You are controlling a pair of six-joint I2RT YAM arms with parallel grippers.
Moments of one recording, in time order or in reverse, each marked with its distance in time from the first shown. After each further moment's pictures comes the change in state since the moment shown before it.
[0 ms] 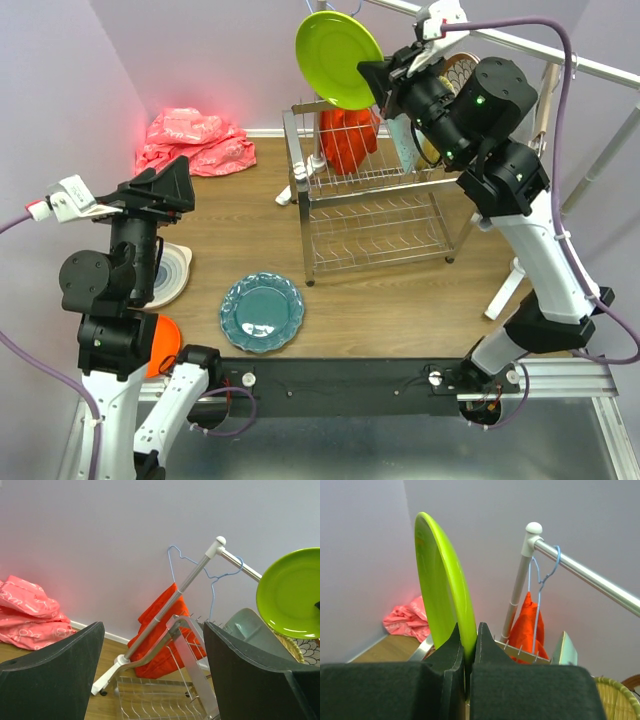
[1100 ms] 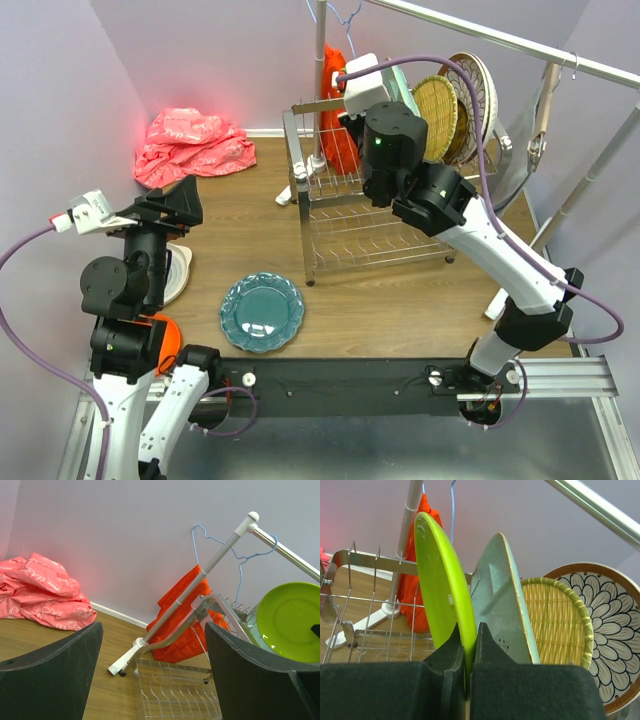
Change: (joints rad) left arm 0.000 -0.084 -0.156 -0.014 -0.037 0.023; right arm 0.219 0.068 -0.159 -0.016 0.820 -0.273
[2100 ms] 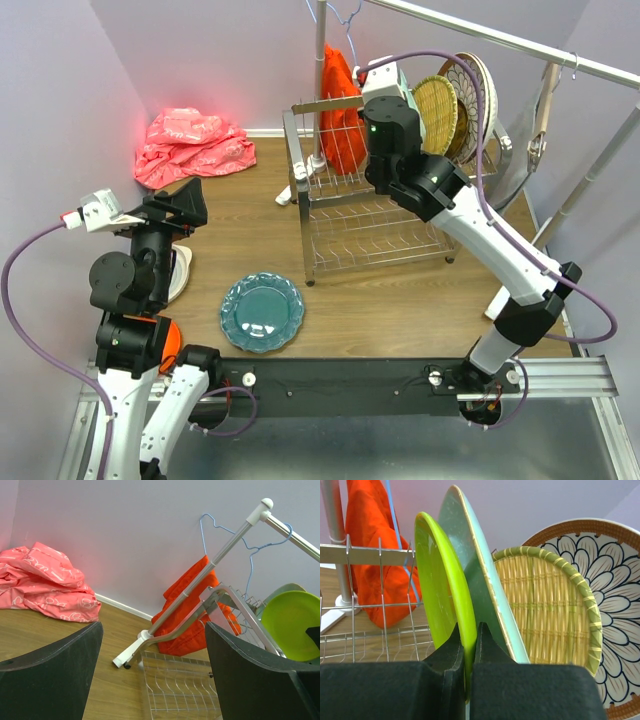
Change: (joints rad) left arm 0.000 0.000 -0.045 0.004 0.000 -0.001; right arm -0.145 0.006 -0.126 0.003 0.069 0.117
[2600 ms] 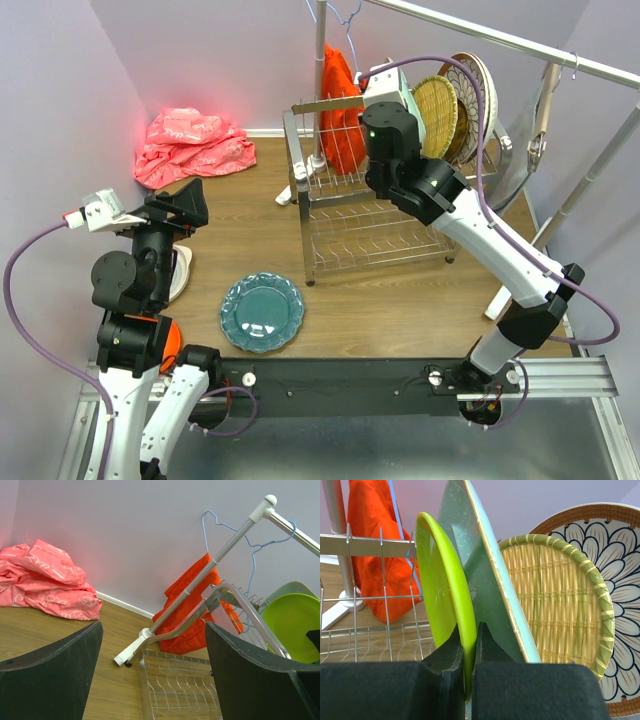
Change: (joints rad) left arm 0.000 0.000 -0.009 0.001 0.000 0.000; right arm -0.002 -0.024 -0.055 -0.003 0.000 0.044
